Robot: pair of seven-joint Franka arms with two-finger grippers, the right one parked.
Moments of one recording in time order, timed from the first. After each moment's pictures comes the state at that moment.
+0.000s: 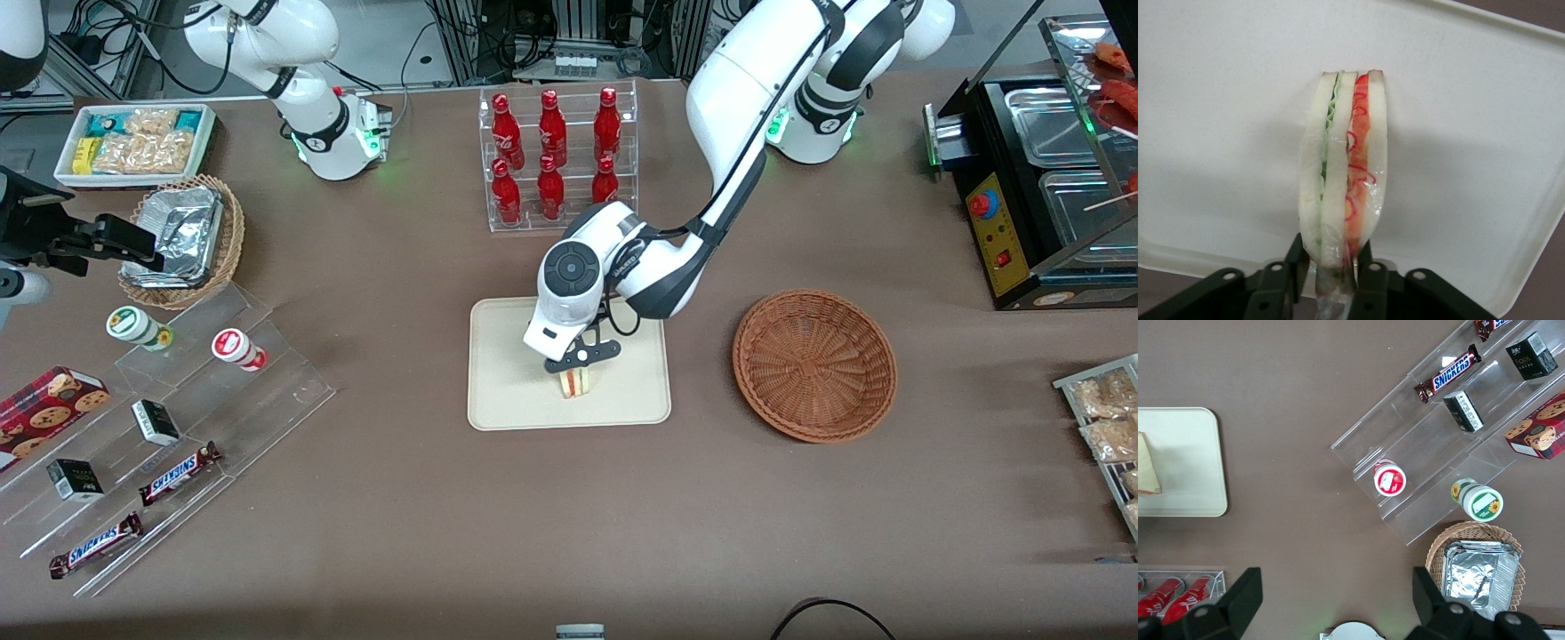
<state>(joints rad) -0.68 0.78 -0.15 -1.38 -0.05 2.10 -1.04</state>
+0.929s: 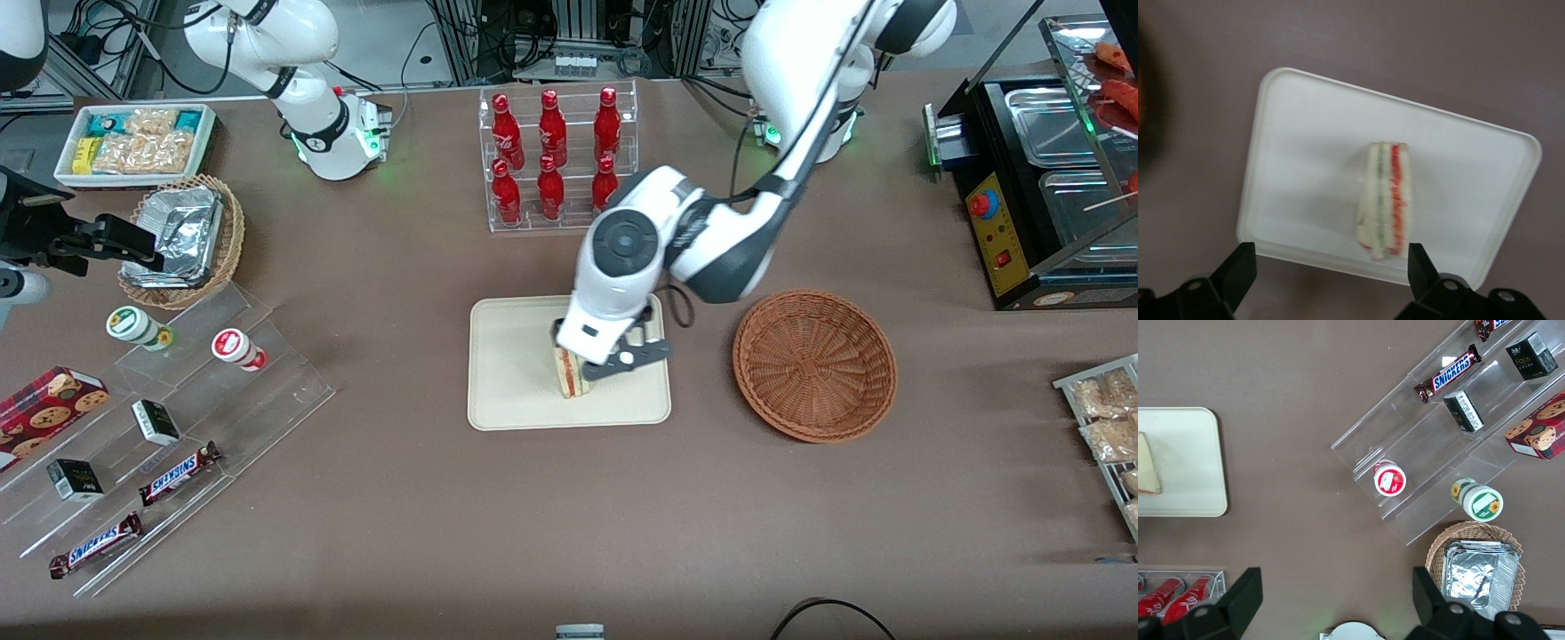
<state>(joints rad) -0.56 0.59 -0.13 -1.33 -0.04 1.86 -0.94</state>
